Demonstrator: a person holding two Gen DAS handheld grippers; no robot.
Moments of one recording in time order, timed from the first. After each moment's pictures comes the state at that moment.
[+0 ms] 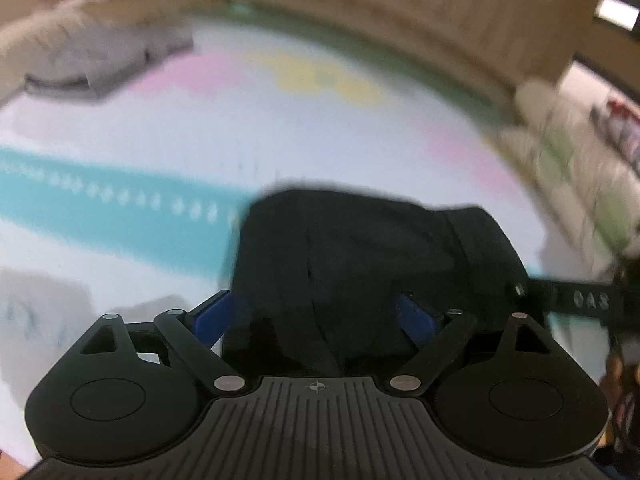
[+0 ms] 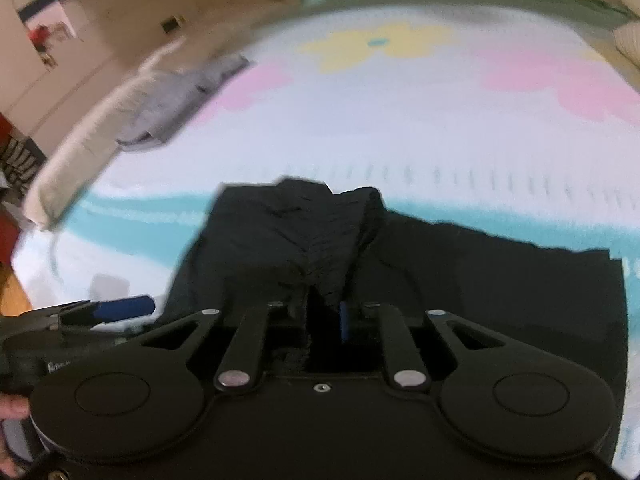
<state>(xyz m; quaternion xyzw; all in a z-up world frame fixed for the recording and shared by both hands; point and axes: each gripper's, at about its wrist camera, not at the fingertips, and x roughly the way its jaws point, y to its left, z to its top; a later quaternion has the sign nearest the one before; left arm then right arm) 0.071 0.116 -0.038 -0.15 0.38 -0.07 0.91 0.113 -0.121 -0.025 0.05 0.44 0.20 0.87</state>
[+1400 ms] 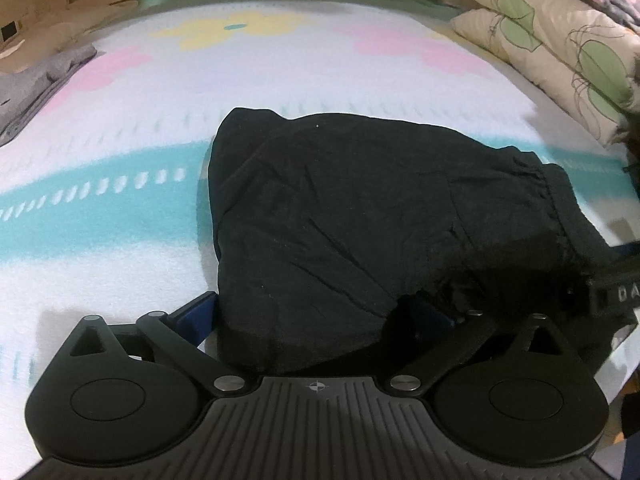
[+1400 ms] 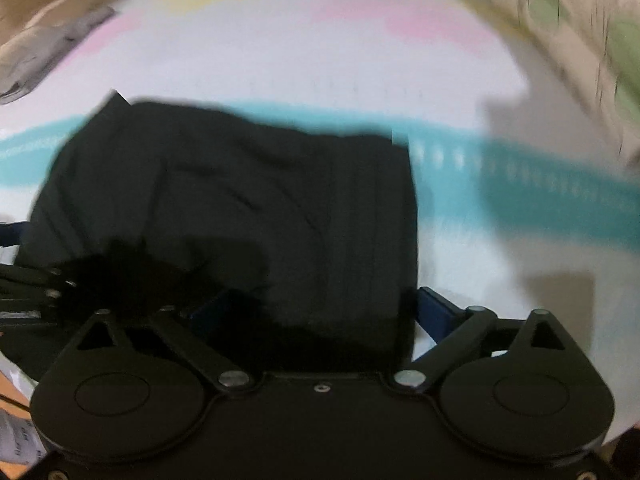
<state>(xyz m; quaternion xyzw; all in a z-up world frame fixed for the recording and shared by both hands) 0.085 -0.001 -0.093 0.02 0.44 -0.11 0.89 0.096 -0.230 -0.090 -0.01 0.52 0.02 0.85</state>
